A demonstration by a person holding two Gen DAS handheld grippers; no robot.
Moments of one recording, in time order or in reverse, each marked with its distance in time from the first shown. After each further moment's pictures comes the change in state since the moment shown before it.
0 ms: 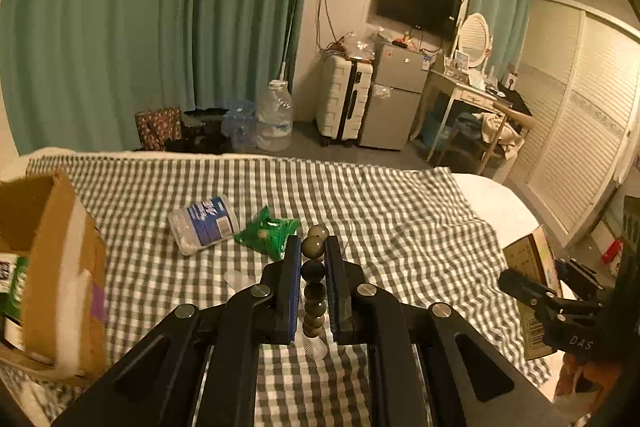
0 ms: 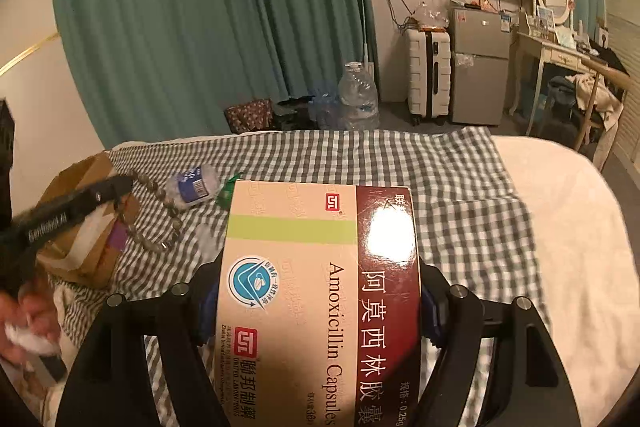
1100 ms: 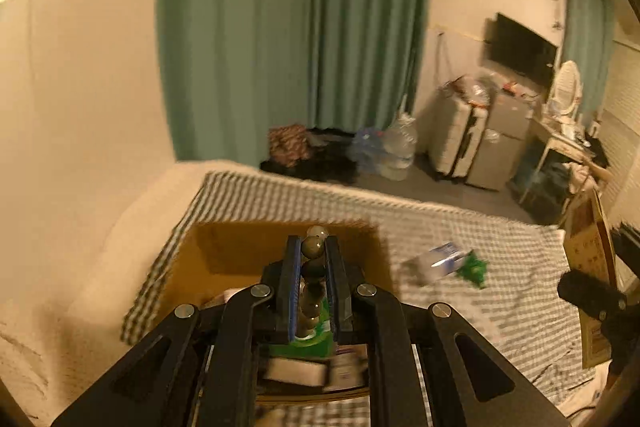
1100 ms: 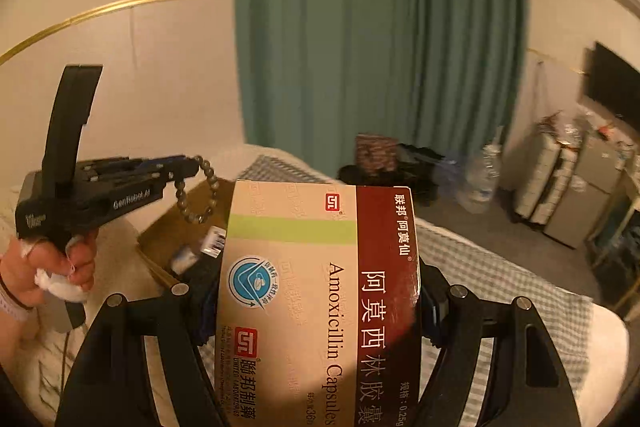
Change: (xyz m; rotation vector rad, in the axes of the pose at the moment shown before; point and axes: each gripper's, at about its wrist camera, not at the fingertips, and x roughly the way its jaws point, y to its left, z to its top) left arm -0.159 0.278 0.030 -0.144 -0.046 0.330; right arm -0.040 0.336 0.093 -0.407 -0.054 0.290
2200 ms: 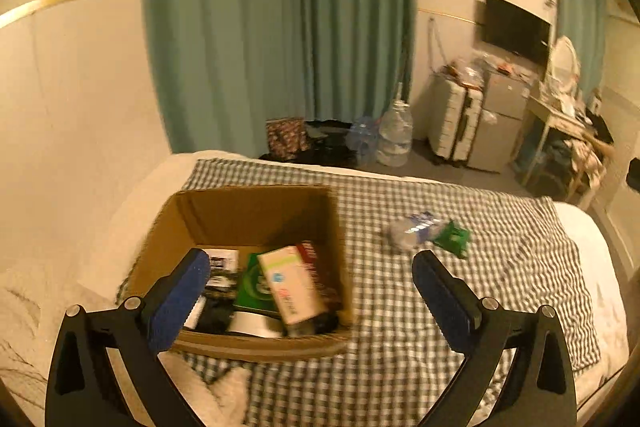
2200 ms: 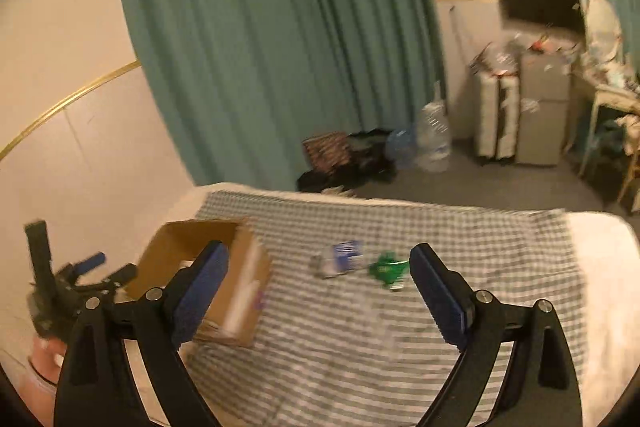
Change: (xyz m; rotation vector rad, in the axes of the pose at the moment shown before) left arm -0.052 -0.101 -0.044 0.071 -0.004 0.028; right arm -0.101 -0.137 -0.047 0.346 -0.072 -0.127
